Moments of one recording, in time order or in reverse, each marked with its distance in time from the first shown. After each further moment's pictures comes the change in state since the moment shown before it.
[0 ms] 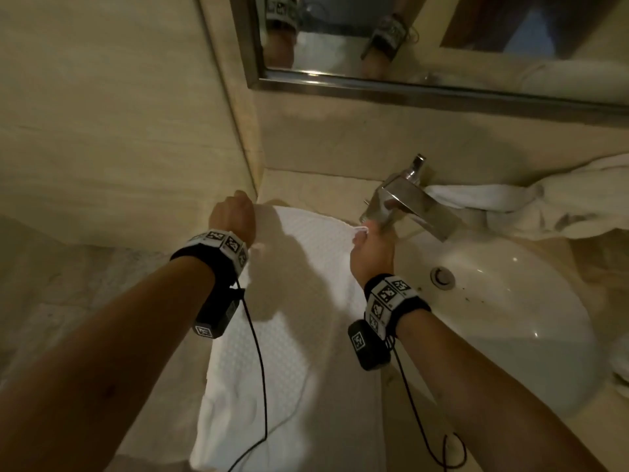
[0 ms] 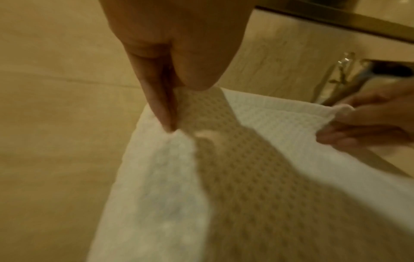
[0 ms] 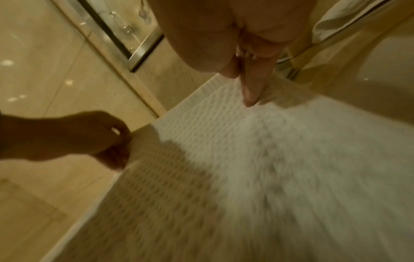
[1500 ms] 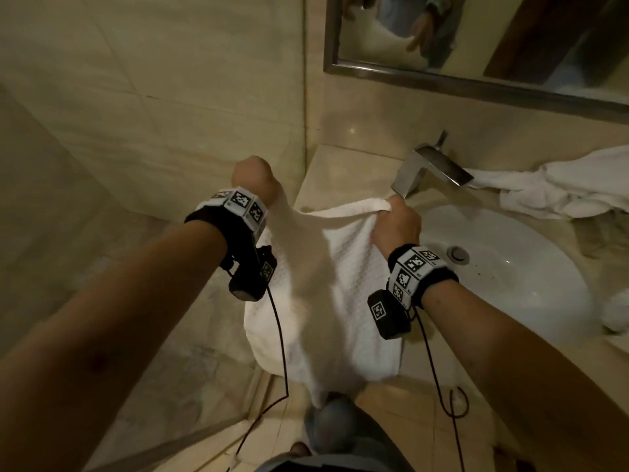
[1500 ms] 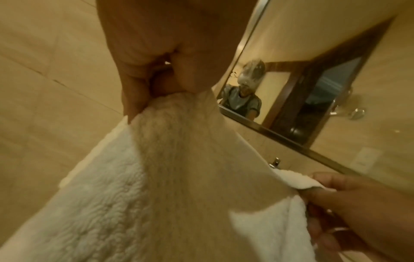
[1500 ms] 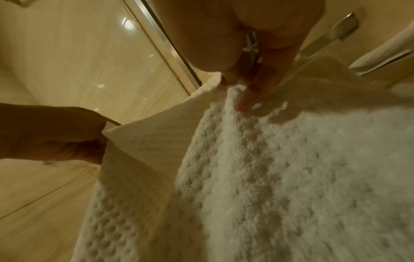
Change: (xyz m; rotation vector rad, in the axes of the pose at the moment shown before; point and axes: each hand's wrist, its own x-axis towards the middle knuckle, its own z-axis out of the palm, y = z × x) left_hand -0.175 -0.059 -0.059 -0.343 0.126 -0.119; right_hand -0.137 -0.009 -0.033 -0.073 0.050 -0.190
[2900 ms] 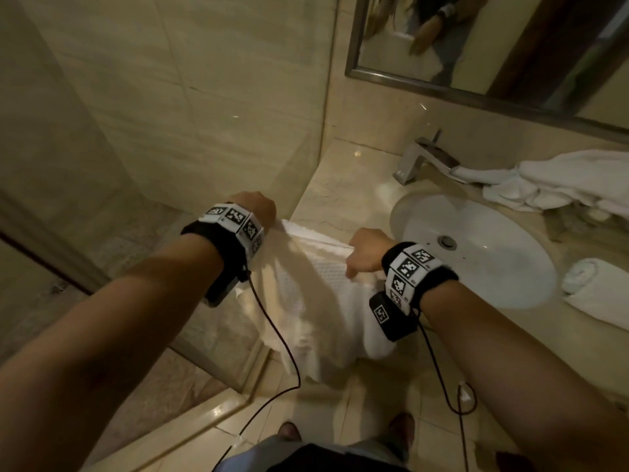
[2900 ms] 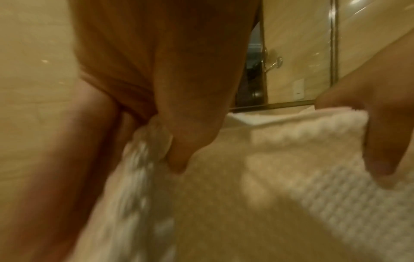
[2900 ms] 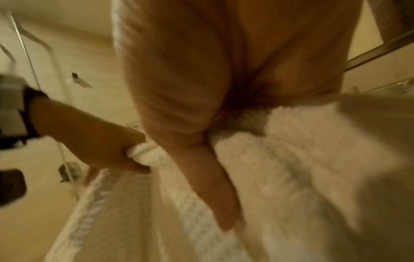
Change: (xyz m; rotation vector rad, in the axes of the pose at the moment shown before) left_hand -0.172 -0.074 -0.013 0.698 -0.228 0.271; right_hand -0.172 -0.019 -0.035 -0.665 -0.654 -0.274
